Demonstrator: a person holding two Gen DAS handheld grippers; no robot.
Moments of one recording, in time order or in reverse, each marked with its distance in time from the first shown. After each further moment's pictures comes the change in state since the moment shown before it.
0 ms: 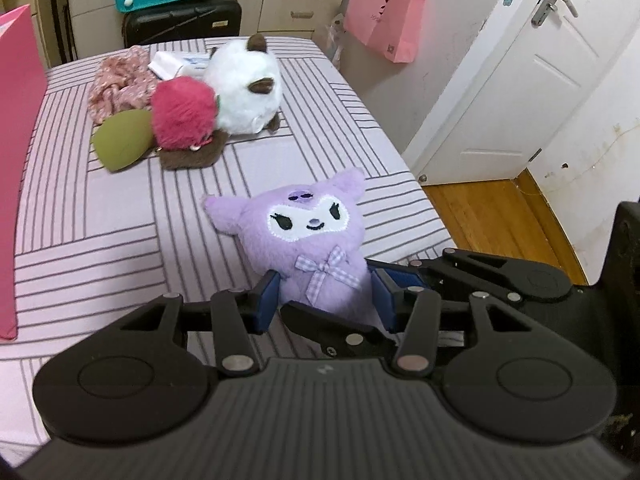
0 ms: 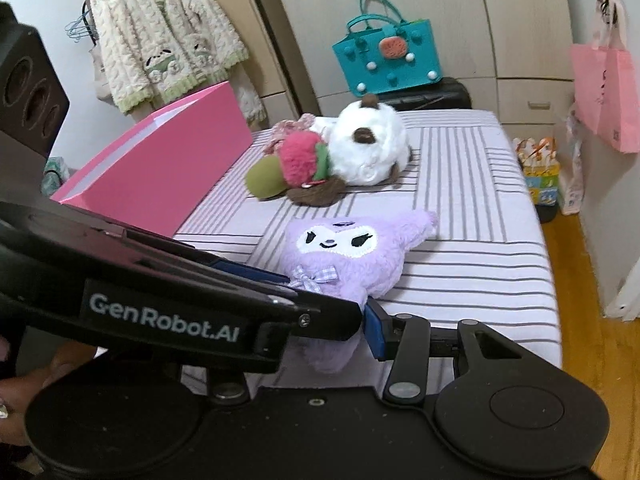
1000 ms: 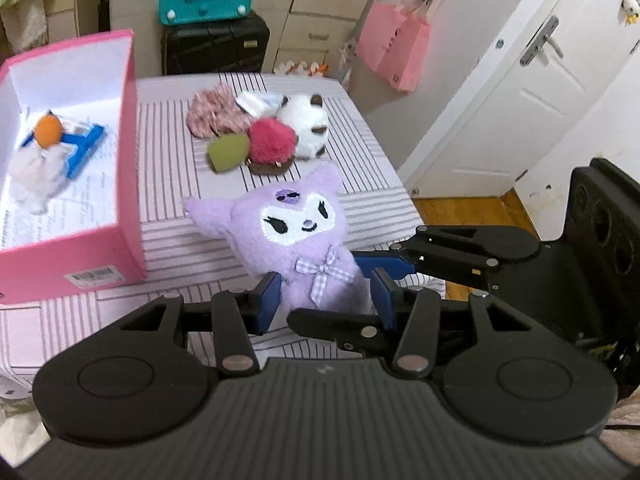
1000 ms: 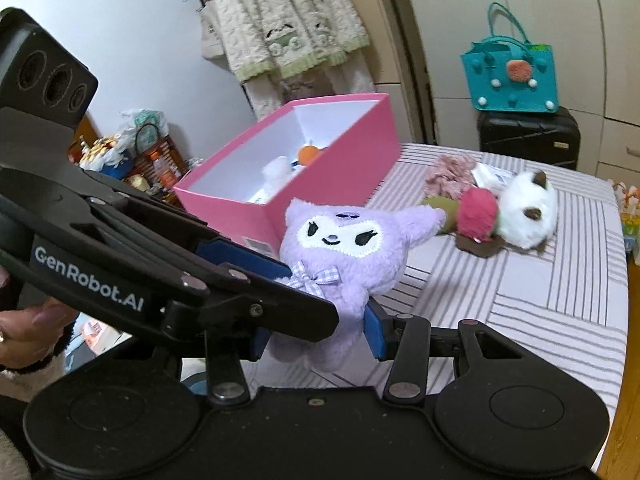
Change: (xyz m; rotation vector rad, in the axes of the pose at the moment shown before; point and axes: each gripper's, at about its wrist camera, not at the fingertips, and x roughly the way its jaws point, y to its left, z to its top) left arm -0.148 0.040 -0.012 -0.058 -0.041 -0.015; right arm -0.043 0.102 0.048 -0.185 0.095 0.236
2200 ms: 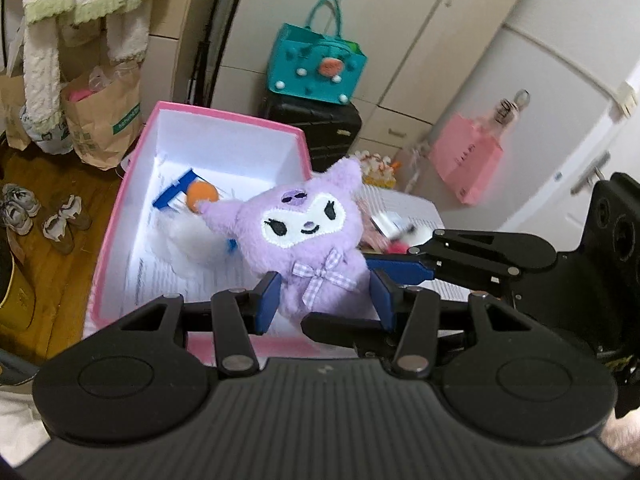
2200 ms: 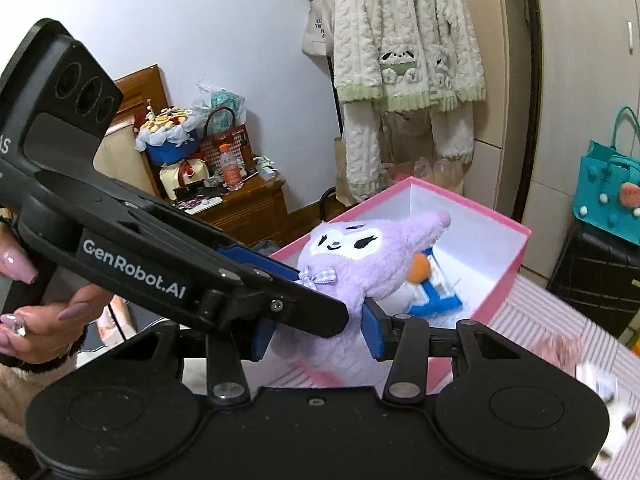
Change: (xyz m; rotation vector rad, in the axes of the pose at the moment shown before) left arm -0.083 0.151 0.041 -0.232 -0.226 0.085; right arm 0.071 0.095 0.131 -0.303 0.004 0.125
